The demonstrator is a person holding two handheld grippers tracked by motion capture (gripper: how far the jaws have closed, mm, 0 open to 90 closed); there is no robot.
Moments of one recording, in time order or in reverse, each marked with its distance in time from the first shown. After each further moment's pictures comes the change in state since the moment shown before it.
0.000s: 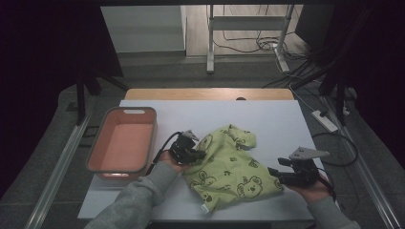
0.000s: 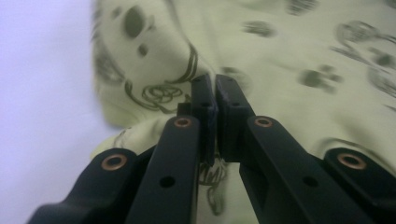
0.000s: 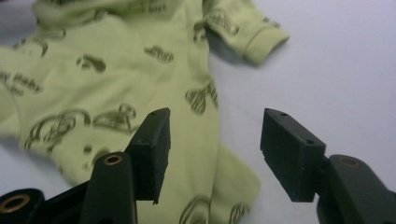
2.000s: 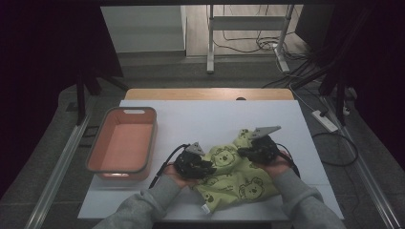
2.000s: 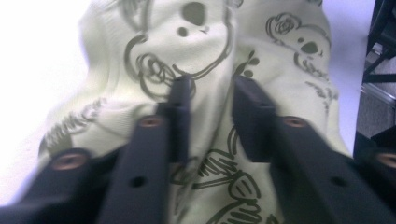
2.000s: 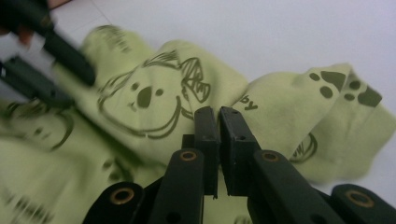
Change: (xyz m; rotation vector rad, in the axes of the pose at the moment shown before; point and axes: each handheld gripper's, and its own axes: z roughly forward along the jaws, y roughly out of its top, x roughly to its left) left arm -0.033 -0.012 -0.006 -0.097 -0.077 0.032; right arm 0.029 0.071 0.075 0.079 0.162 -0.130
